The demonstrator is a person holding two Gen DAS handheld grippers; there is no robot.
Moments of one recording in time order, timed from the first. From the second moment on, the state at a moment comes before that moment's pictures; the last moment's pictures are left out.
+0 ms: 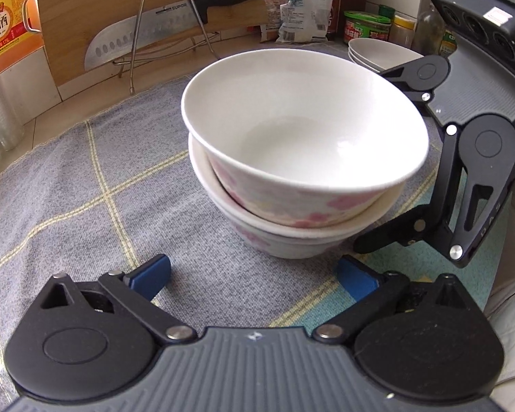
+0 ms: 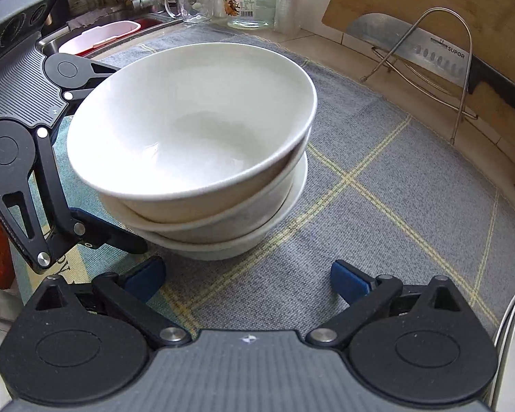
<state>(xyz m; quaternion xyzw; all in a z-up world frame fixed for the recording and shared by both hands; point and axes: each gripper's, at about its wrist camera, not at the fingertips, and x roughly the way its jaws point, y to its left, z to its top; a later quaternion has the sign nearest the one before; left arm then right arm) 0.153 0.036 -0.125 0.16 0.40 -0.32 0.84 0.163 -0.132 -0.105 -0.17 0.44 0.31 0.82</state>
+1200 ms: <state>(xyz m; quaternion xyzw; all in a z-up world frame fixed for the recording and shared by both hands) 0.192 0.045 -0.101 0.28 0.29 -0.58 0.71 0.158 -0.104 -0.080 -0.25 0.41 0.36 0.80</state>
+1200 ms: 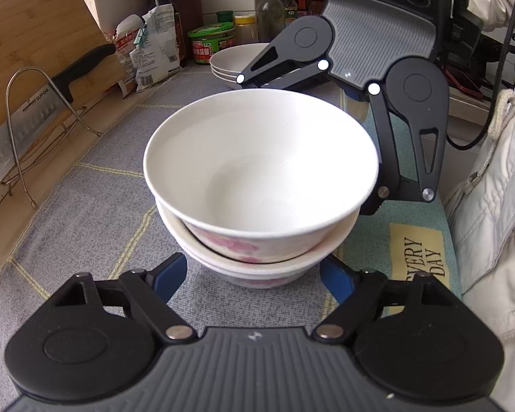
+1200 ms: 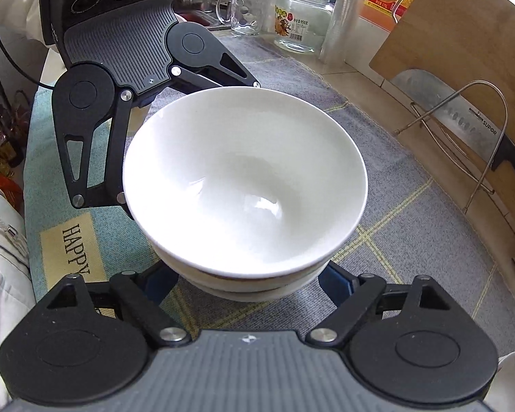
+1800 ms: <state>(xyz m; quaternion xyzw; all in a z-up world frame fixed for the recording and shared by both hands) 0.195 0.041 -0.101 0.29 0.30 -0.59 0.69 0.175 -0.106 -0.076 -0.22 0.43 0.38 0.79</state>
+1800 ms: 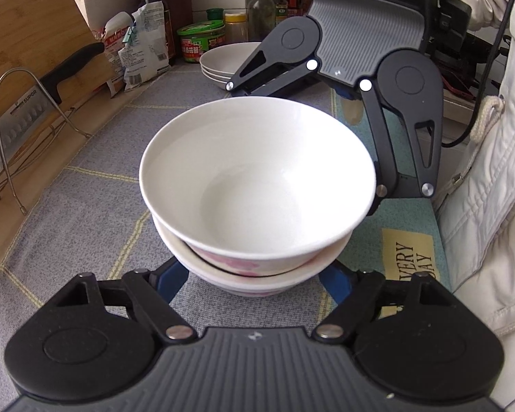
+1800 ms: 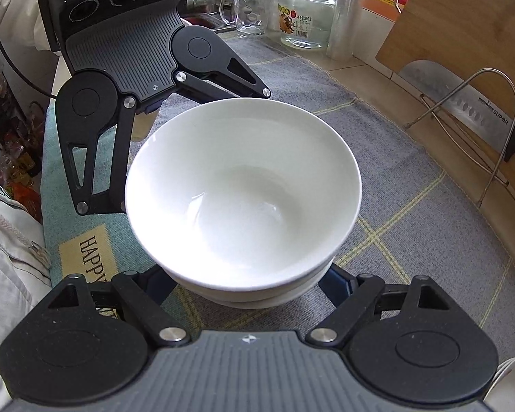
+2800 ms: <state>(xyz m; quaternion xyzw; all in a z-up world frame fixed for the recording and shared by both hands) 0.196 0.039 -0.100 0.29 0.30 -0.59 0.69 0.163 -0.105 -0.079 -0.23 0.42 0.37 0.80</state>
